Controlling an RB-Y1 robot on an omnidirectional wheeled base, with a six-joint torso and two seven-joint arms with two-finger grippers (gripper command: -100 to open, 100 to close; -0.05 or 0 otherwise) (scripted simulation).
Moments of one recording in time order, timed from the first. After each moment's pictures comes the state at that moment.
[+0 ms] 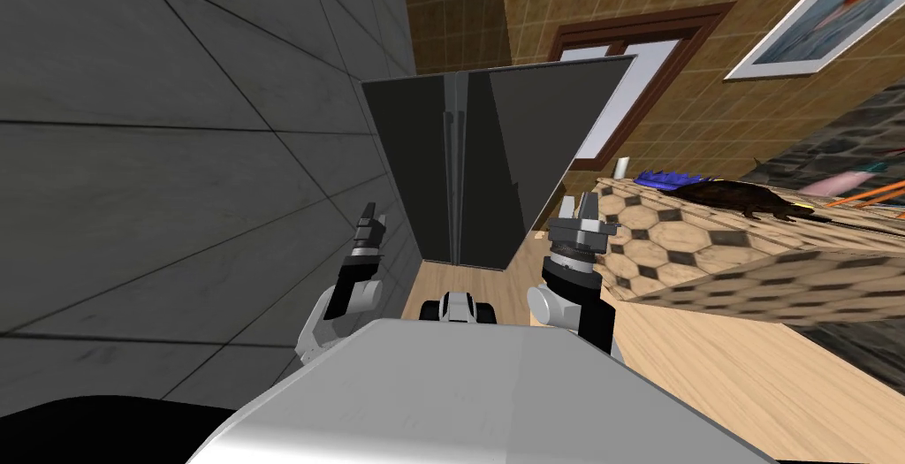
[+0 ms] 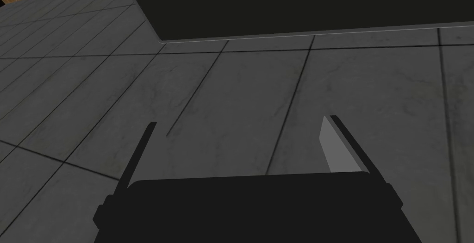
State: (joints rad) left arm 0.41 0.12 0.12 -2.23 -0.05 -0.21 0.04; right arm 0.46 0.03 0.04 -2.38 -0.11 -0.54 0.14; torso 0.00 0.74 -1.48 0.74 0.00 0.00
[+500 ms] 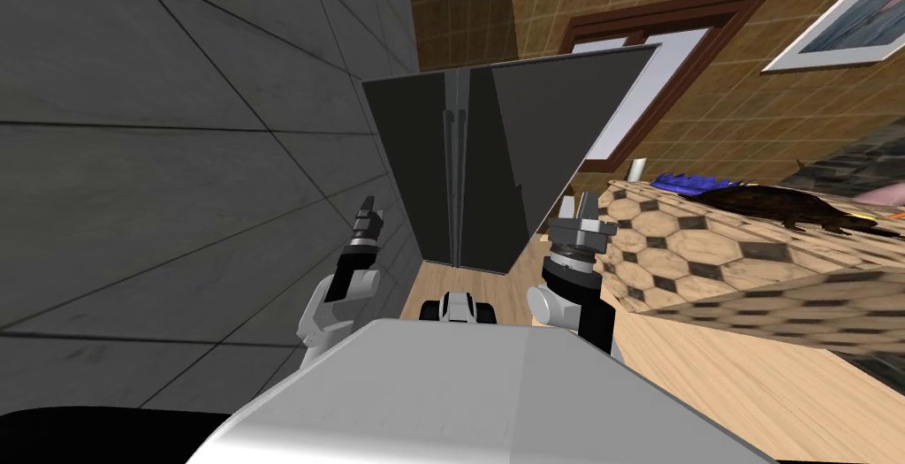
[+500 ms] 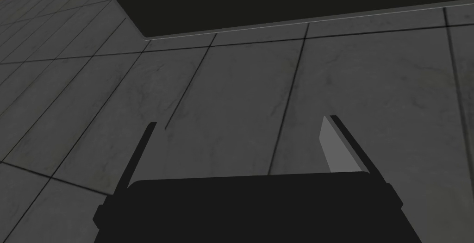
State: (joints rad) left arm 0.31 0.15 0.18 -2.22 -0.06 -0.08 0.05; right arm 0.46 0.03 0.04 -2.38 -0.11 -0.54 0.14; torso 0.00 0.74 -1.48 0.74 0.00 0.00
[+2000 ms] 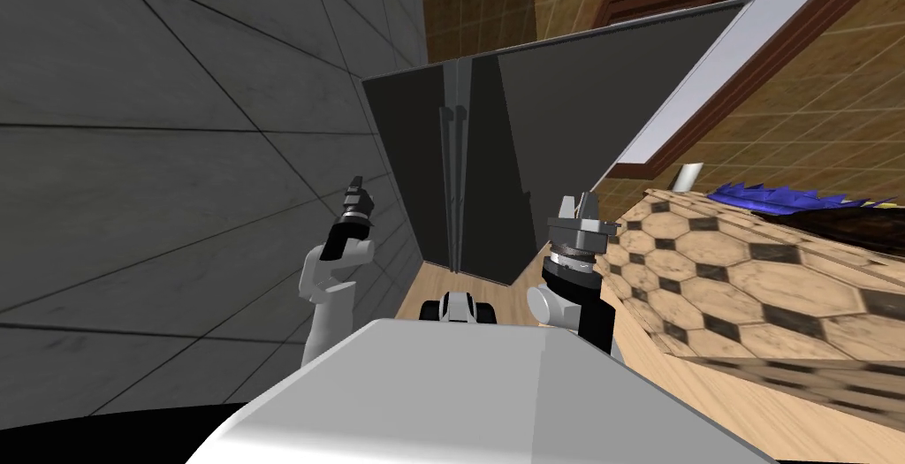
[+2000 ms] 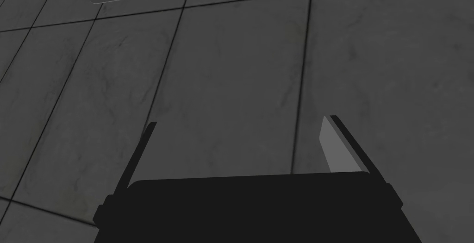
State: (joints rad) left arm 0.01 0.20 0.32 -2.21 -0.09 0.32 0.10; right arm 0.46 0.03 0.04 -2.38 -0.11 -0.54 0.14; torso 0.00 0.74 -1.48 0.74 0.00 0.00
